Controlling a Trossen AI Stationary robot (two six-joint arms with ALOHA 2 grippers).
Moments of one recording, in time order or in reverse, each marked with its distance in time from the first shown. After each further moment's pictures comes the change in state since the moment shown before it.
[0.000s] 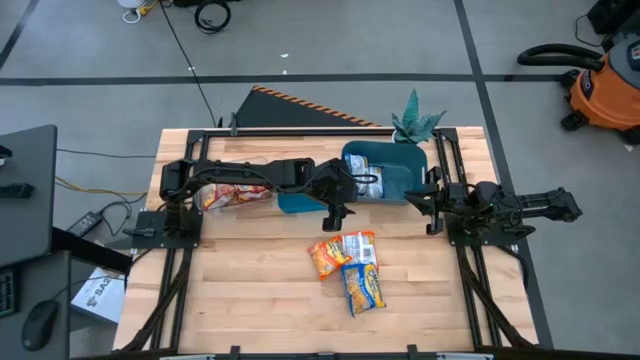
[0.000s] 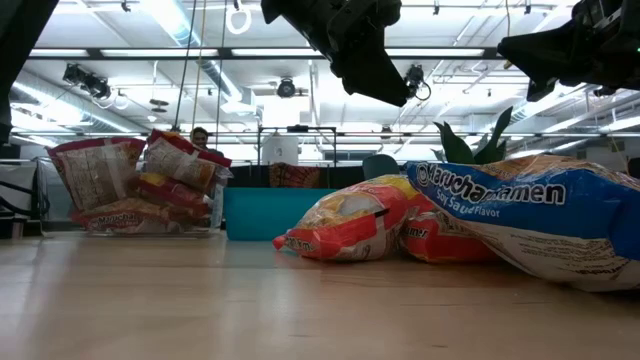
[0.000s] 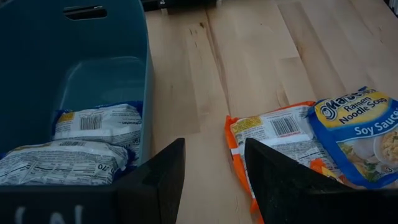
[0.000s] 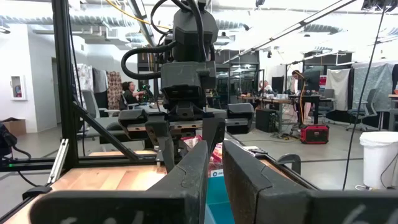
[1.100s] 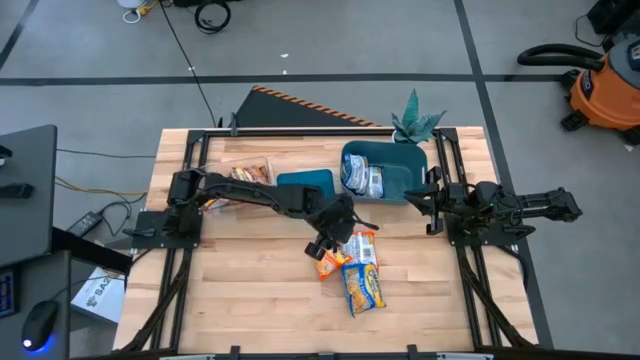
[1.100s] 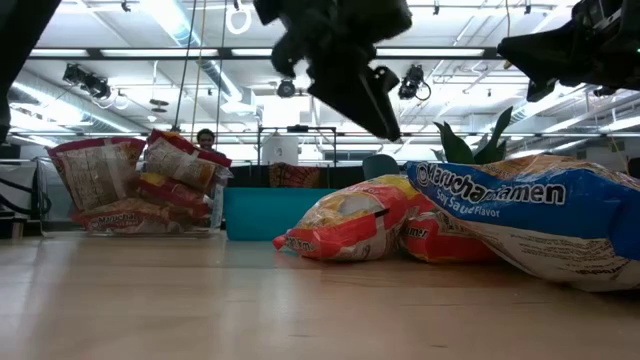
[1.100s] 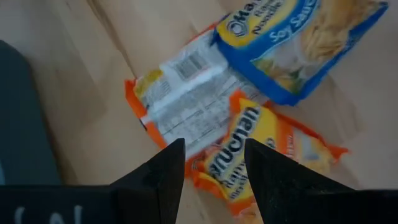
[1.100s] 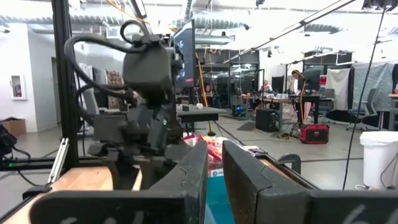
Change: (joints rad) left arm -0.130 0.078 -0.002 -0.160 0.064 0.281; right arm 0.000 0.000 0.000 -0.001 -0.002 0.000
